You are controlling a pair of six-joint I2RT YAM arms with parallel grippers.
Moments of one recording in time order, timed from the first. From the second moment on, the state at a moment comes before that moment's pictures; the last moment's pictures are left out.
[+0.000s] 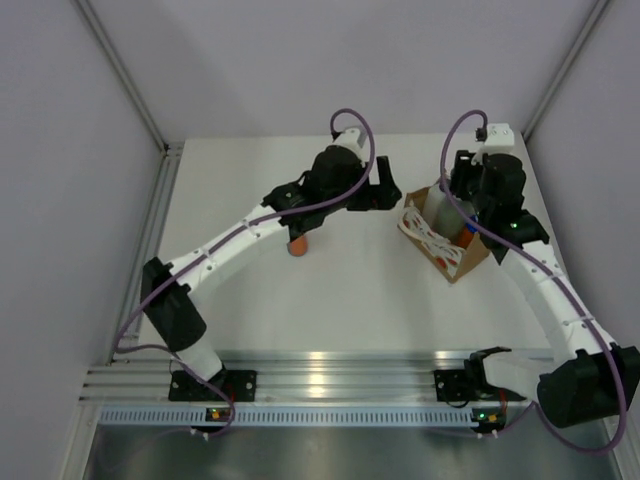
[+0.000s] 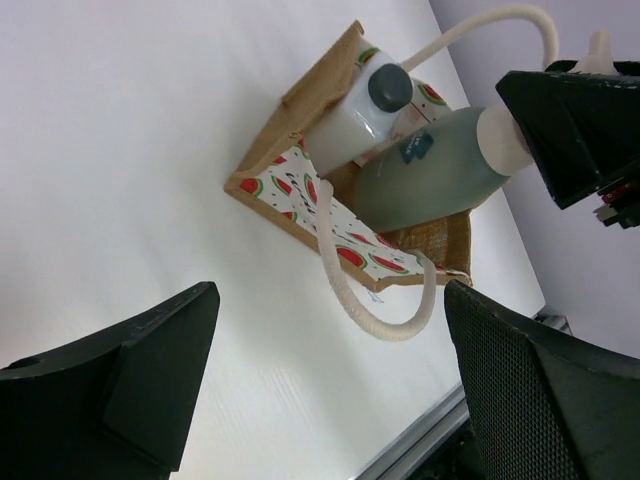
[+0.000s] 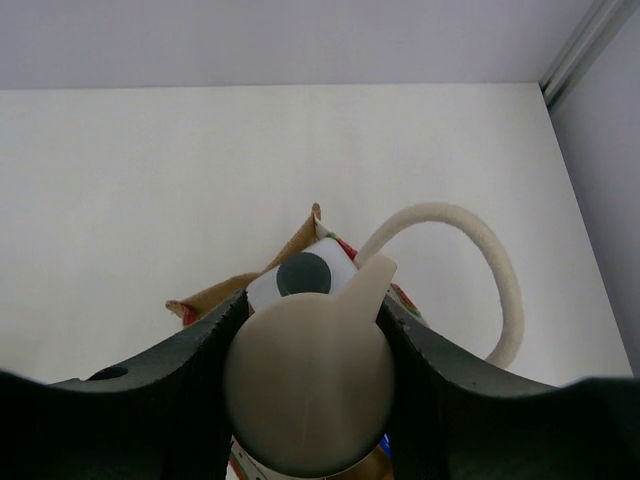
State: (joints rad) left arm -0.84 1.71 1.66 -0.38 -0.07 -0.64; right arm 0.20 1.14 1.05 -0.17 0.23 0.05
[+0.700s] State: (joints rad) left arm -0.84 1.10 1.26 -0.41 -0.39 -0.54; right arm 0.30 1.22 1.59 -0.49 0.08 0.08
